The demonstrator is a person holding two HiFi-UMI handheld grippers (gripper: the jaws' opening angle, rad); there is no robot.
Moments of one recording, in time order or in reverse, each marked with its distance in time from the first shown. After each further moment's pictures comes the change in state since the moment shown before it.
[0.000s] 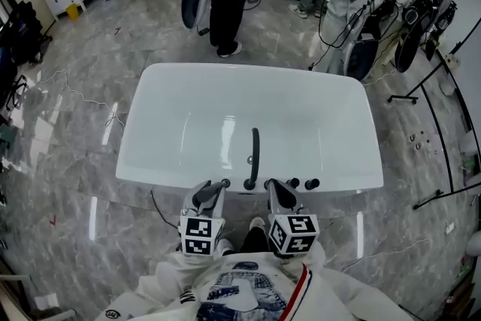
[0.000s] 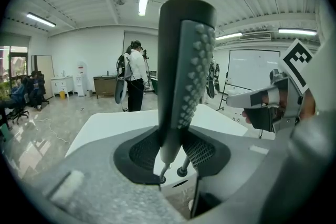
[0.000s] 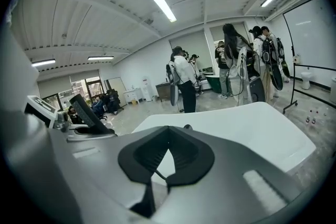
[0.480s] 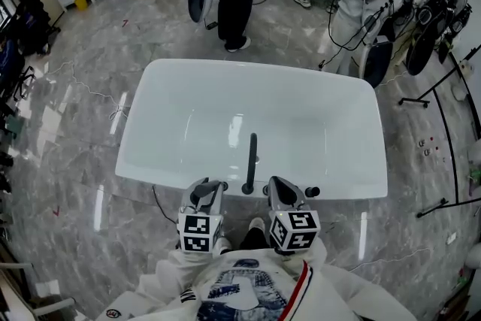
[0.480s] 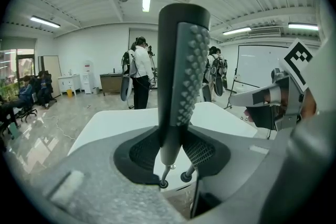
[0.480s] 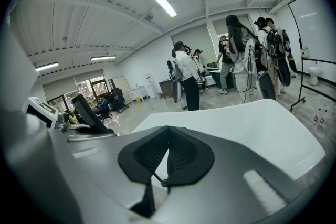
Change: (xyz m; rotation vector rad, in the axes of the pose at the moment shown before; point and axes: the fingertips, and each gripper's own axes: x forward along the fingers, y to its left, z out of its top) left arm 0.045 0.006 0.015 -0.018 0.040 0.083; right arm 0.043 -0.038 0.019 0.010 0.046 0.068
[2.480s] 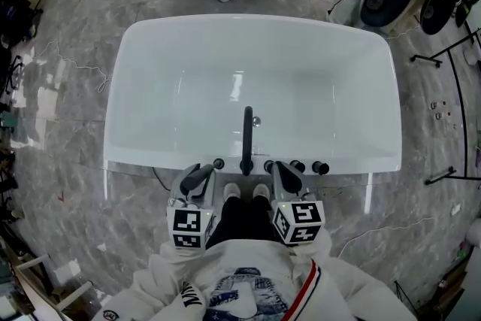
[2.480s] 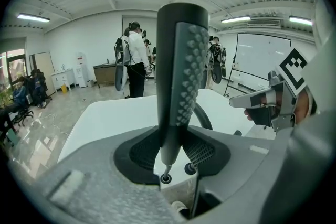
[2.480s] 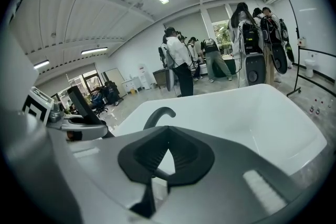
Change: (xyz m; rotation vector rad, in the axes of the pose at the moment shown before) left arm 0.049 0.011 -0.049 0.039 0.118 -0.039; right arm 0.046 -0.044 -0.068 0.040 0.115 -0.044
